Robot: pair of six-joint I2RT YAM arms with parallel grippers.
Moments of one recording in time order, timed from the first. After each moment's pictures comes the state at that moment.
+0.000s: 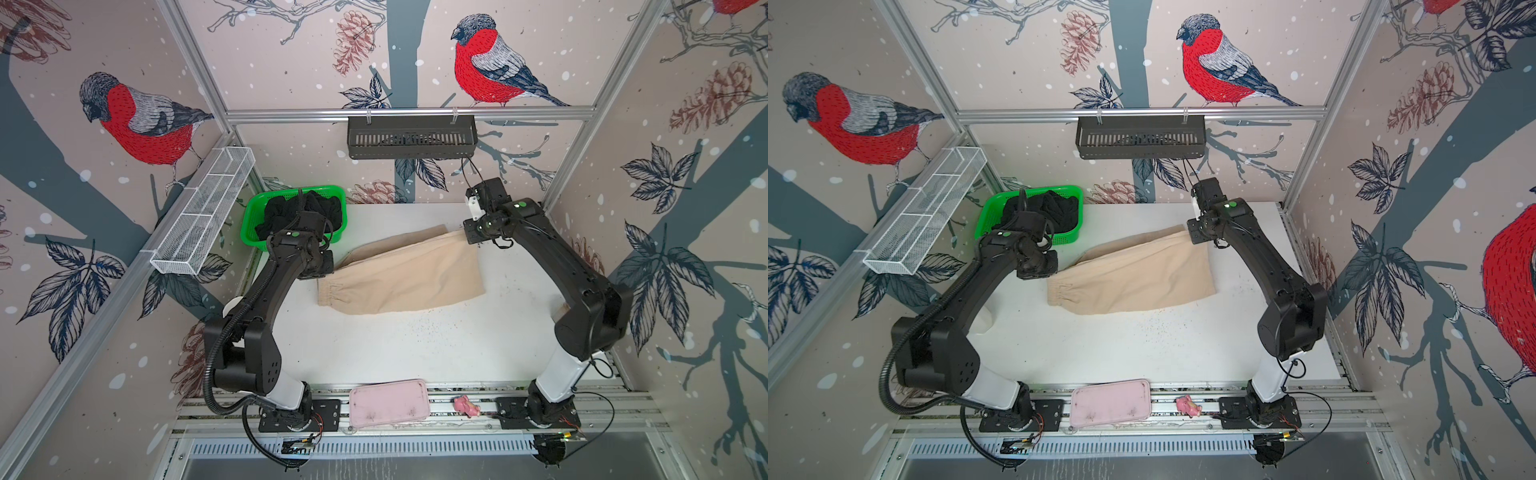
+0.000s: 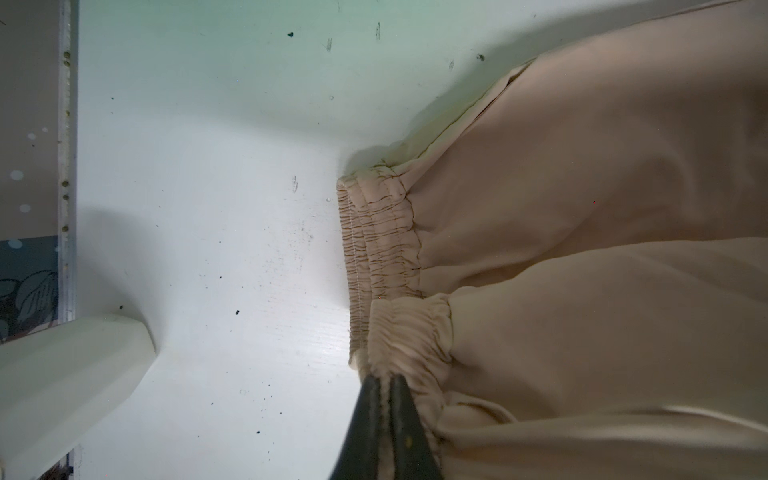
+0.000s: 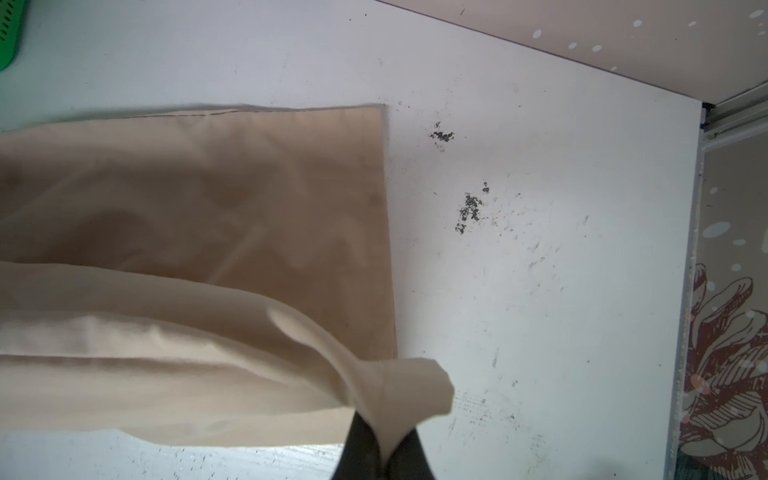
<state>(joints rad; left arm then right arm) -0.13 1.51 1.34 -1.05 -0.09 -0.26 0.39 1.71 1.73 -1.00 0.09 0.05</state>
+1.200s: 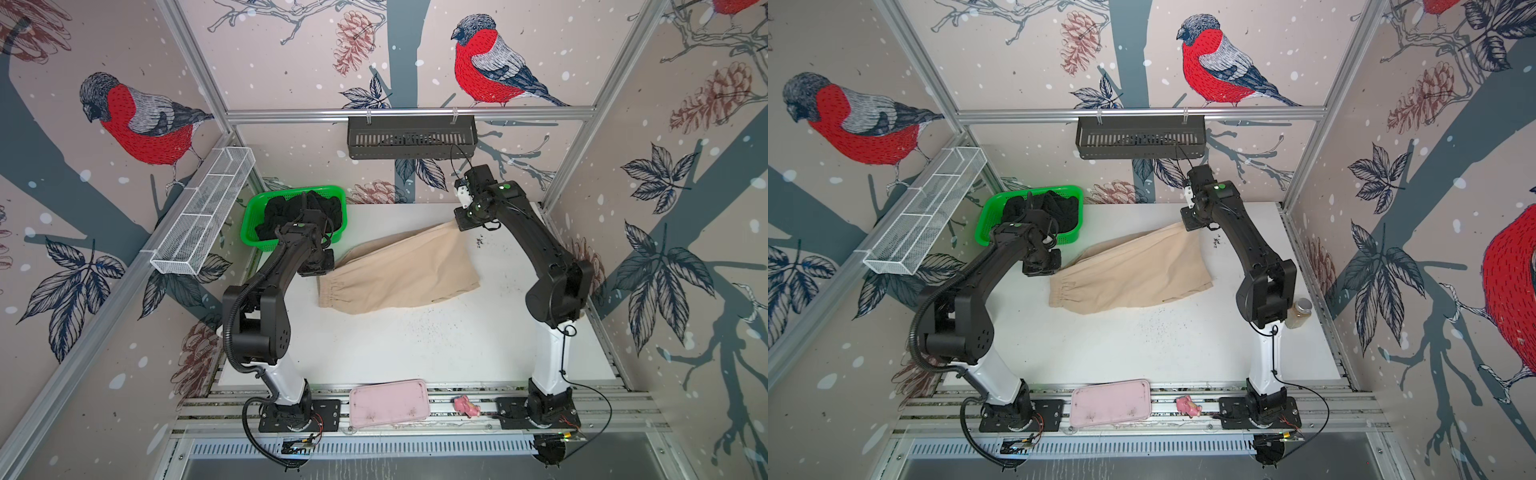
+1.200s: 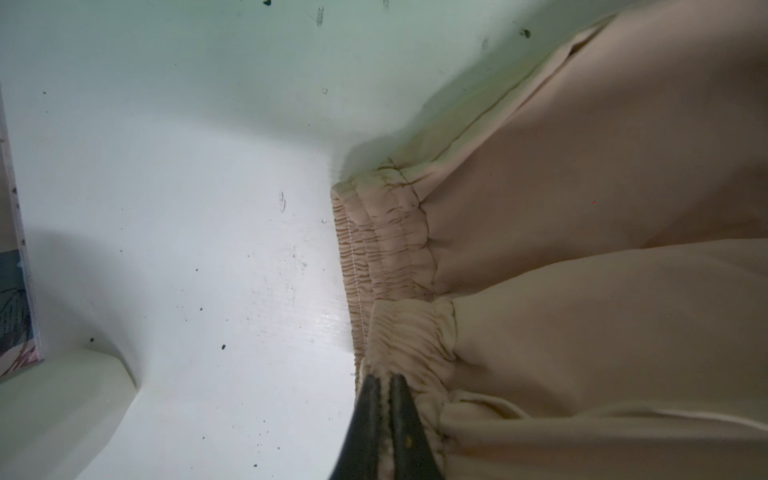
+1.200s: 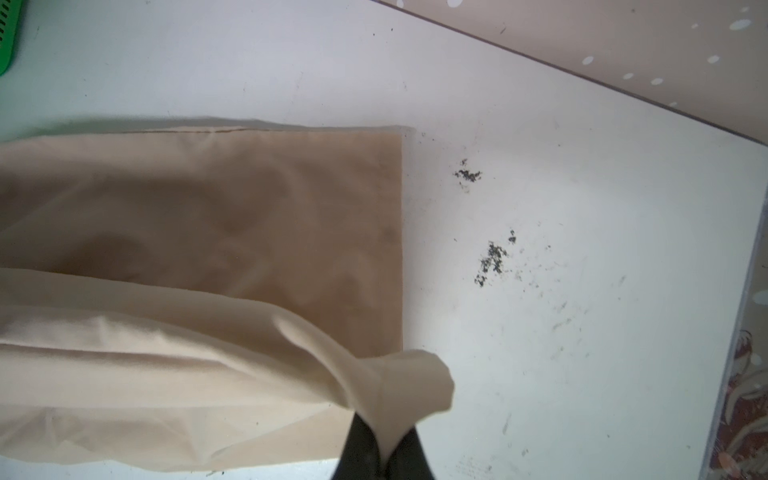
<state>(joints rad) -0.07 1.75 1.44 -1.03 -0.05 -0.22 0.34 2.13 2.22 -1.14 -0.01 -0.03</state>
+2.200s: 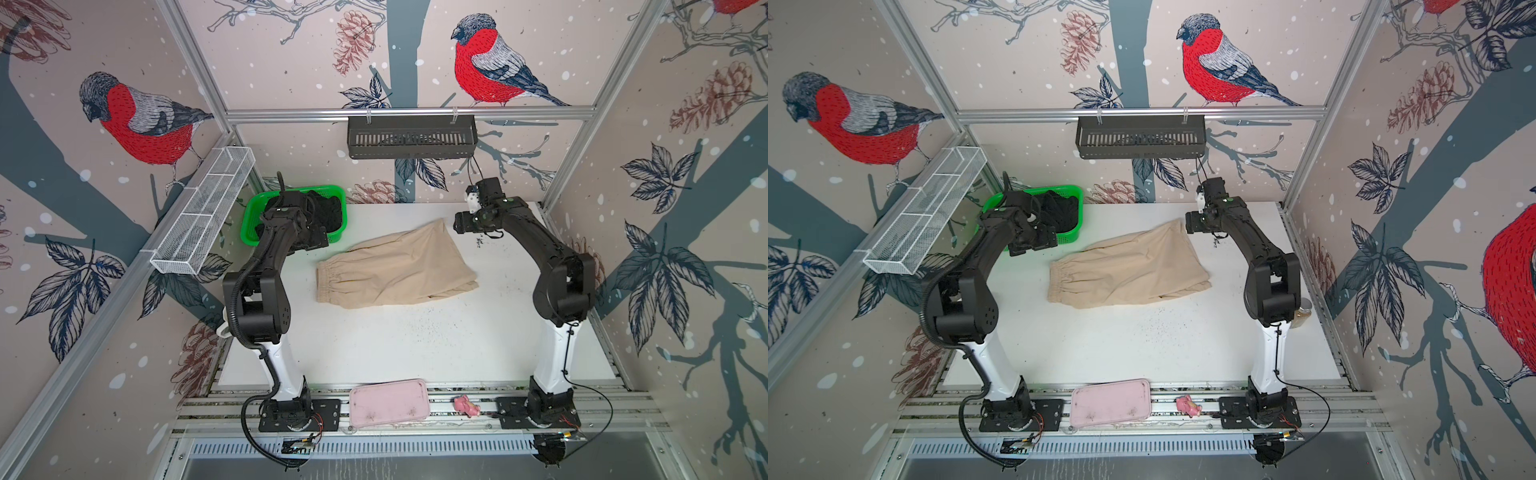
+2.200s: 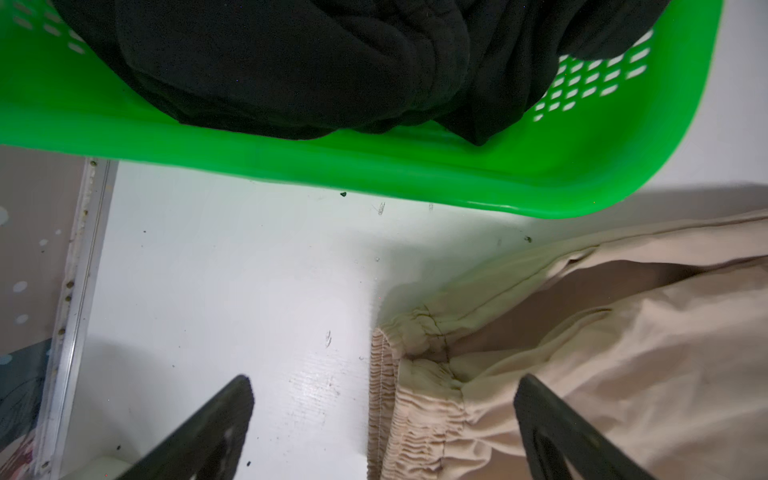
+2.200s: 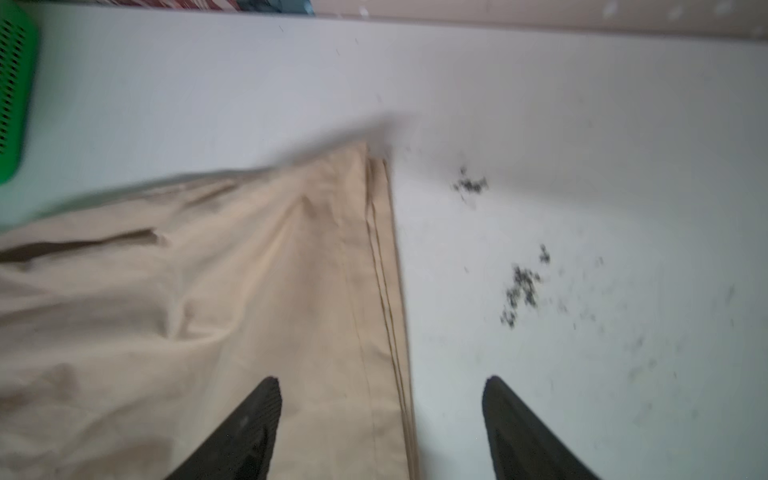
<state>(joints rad) 0.05 1.86 1.66 -0.94 -0.03 -0.22 0.23 2.00 1.76 -0.76 -0.12 0.09</state>
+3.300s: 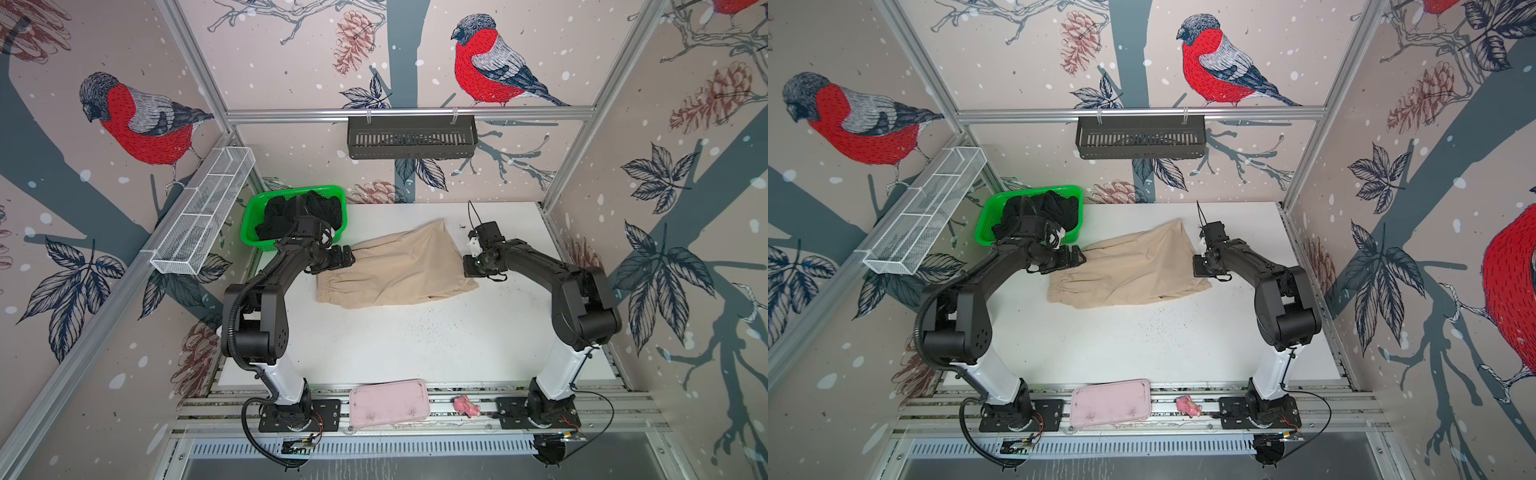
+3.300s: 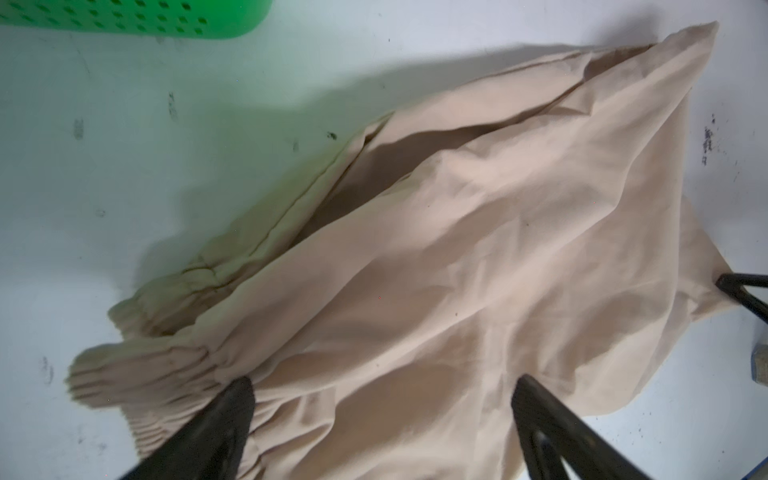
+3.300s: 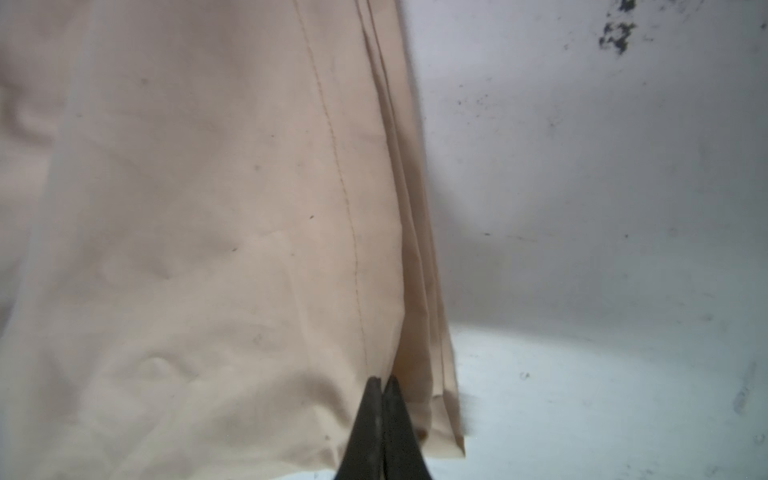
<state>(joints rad) -0.04 1.72 1.24 -0.58 0.37 -0.19 0.28 1.80 1.22 -0.55 -0.14 0.18</state>
